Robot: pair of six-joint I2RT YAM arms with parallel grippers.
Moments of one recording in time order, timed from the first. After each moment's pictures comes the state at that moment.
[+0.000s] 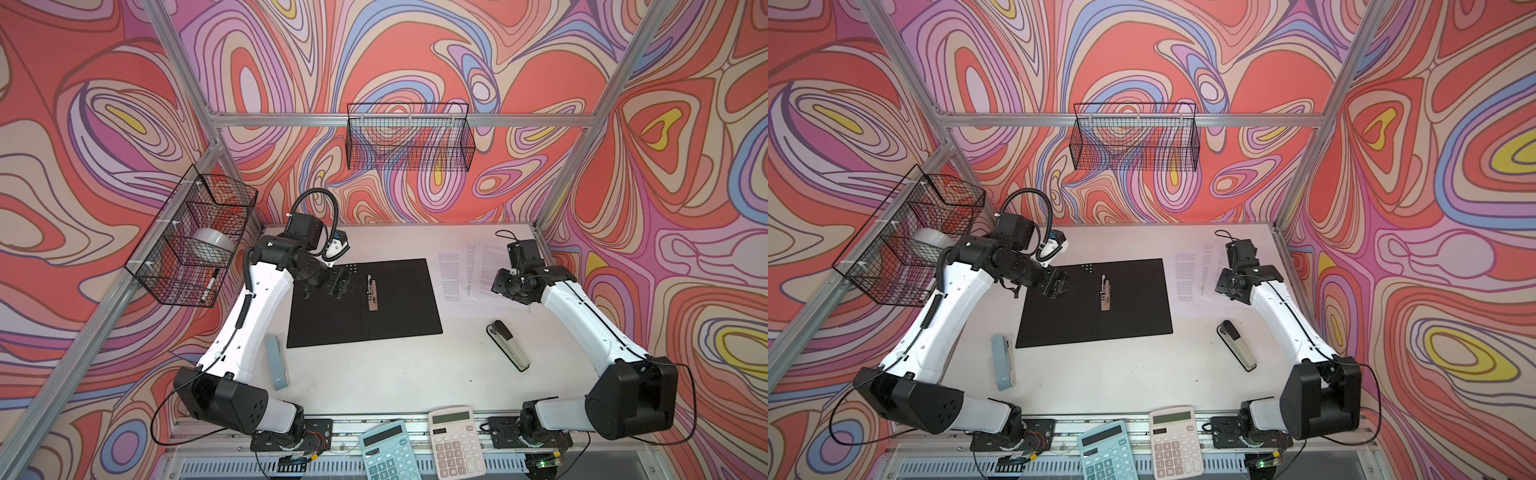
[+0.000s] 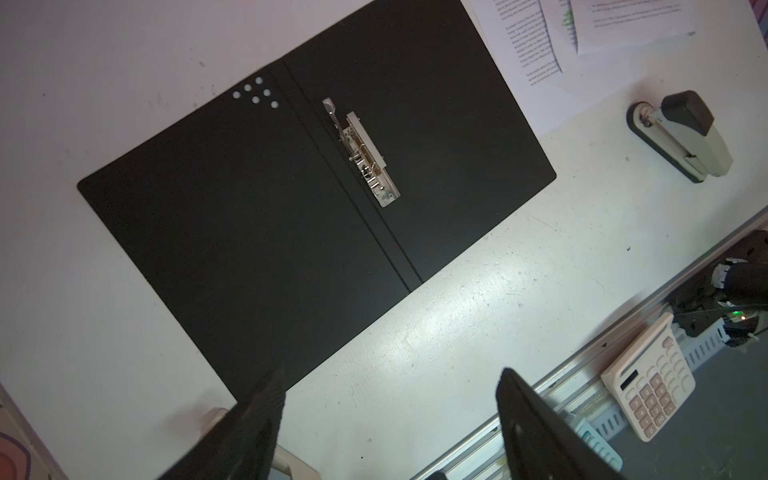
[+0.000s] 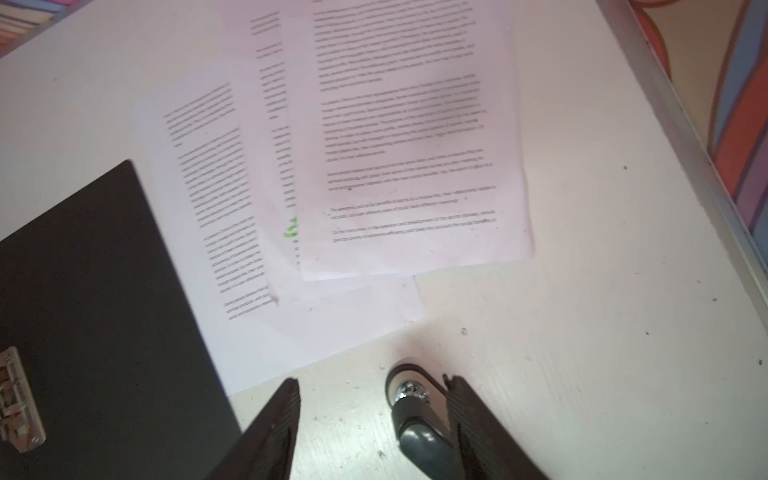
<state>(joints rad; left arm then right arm) -0.26 1.47 1.62 -1.30 0.25 0.16 0.04 1.39 1.13 -0.81 0.13 0.51</state>
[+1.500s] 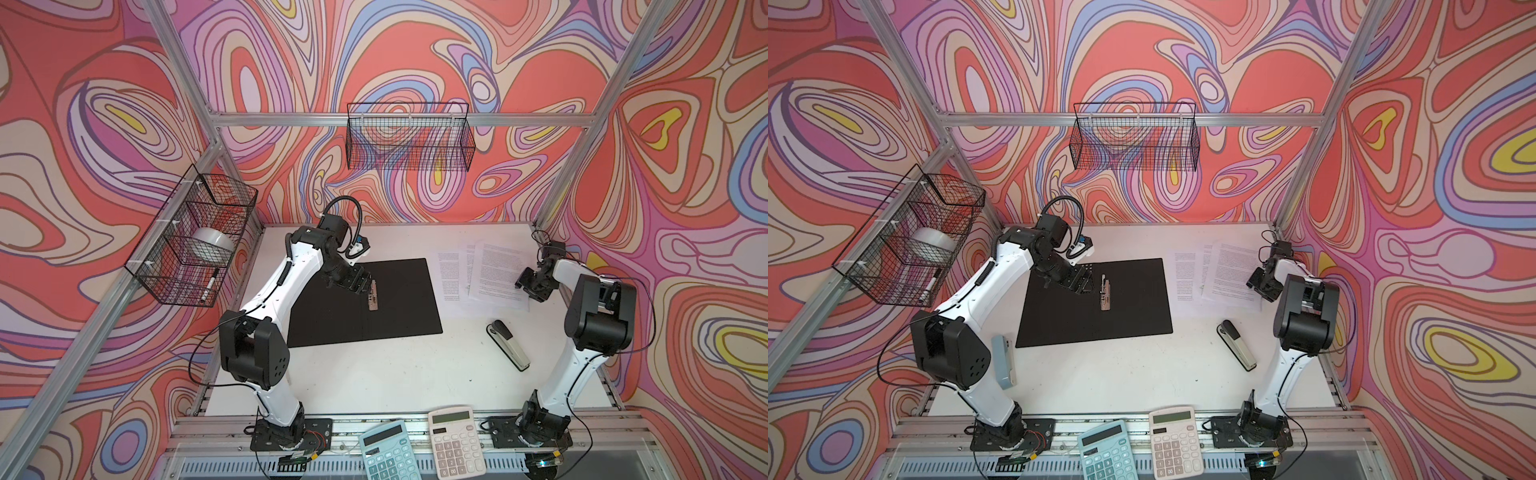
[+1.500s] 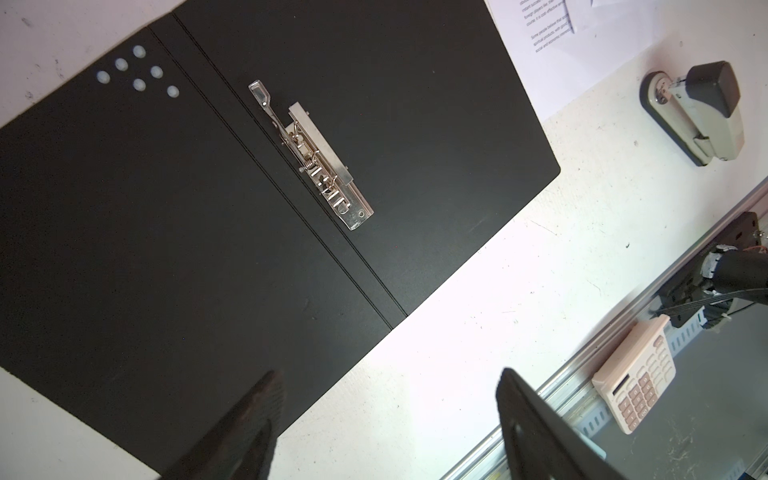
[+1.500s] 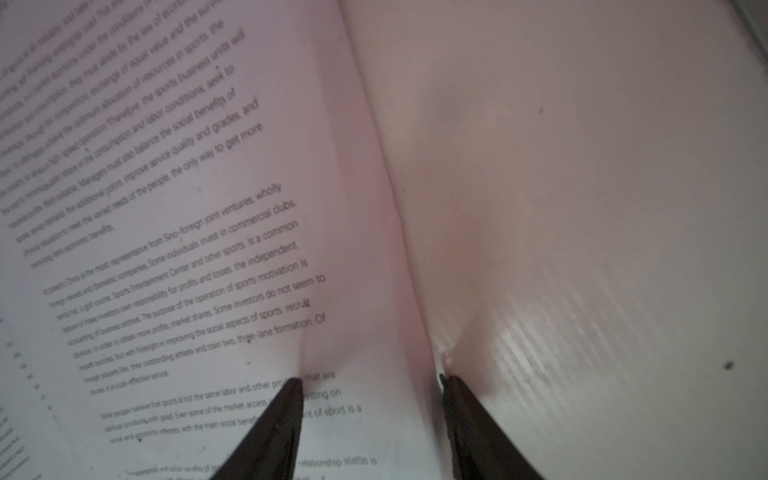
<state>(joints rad) -0.29 1.72 1.65 -1.23 0.32 0.16 -0.32 1.98 1.34 -0.60 -0.11 0.38</state>
